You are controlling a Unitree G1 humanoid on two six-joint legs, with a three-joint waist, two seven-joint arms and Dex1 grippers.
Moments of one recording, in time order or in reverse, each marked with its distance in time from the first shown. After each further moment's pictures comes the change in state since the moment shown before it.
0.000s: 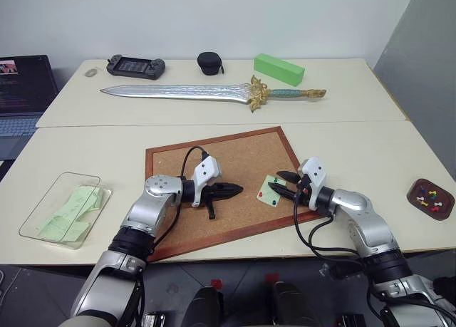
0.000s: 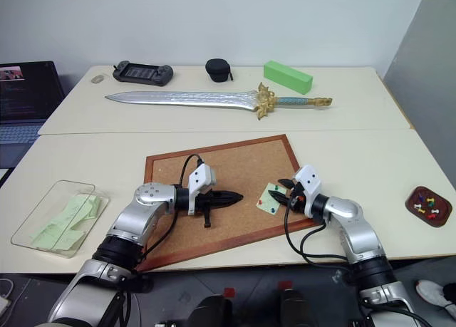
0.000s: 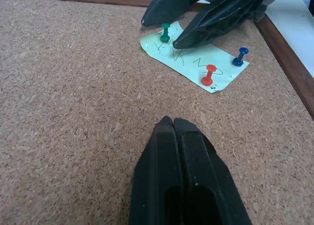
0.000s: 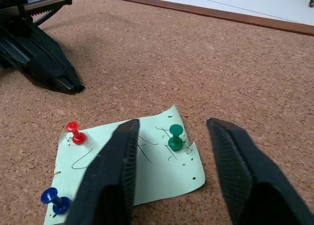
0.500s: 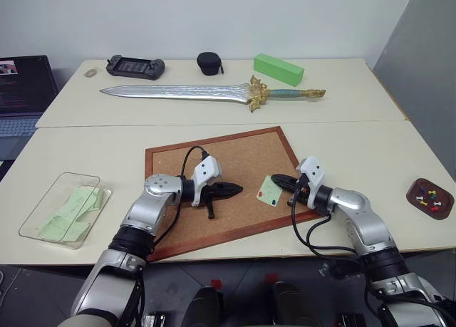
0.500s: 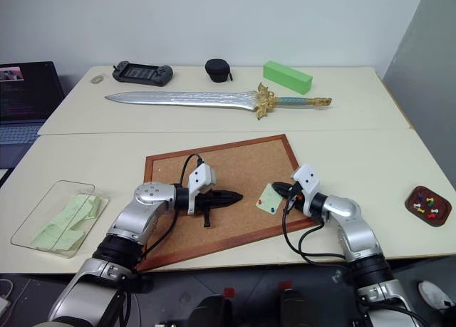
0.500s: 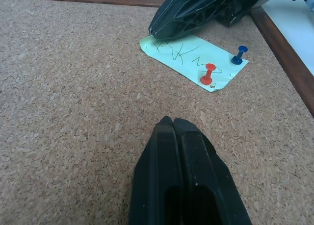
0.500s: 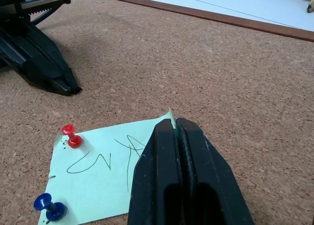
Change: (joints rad) left arm -0.006 0.000 0.000 0.014 0.005 -0.014 -0.005; right arm -0.011 0.015 -0.003 0.023 -0.022 -0.021 0.001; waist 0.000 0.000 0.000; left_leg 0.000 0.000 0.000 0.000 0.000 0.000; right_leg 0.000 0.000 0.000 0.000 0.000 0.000
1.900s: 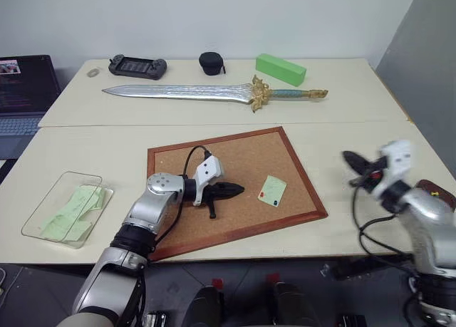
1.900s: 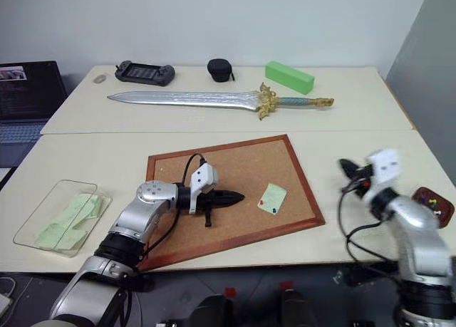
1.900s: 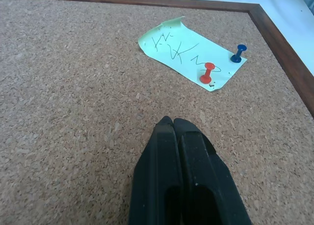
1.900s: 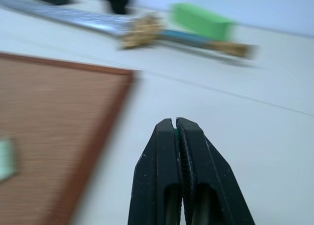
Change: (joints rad) left arm -0.017 -0.003 -0.016 0.017 0.002 -0.001 -0.010; right arm 0.235 -0.180 -0.531 -0.370 0.110 0.230 -0.266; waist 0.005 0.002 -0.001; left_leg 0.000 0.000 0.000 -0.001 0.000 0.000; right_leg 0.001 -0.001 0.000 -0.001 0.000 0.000
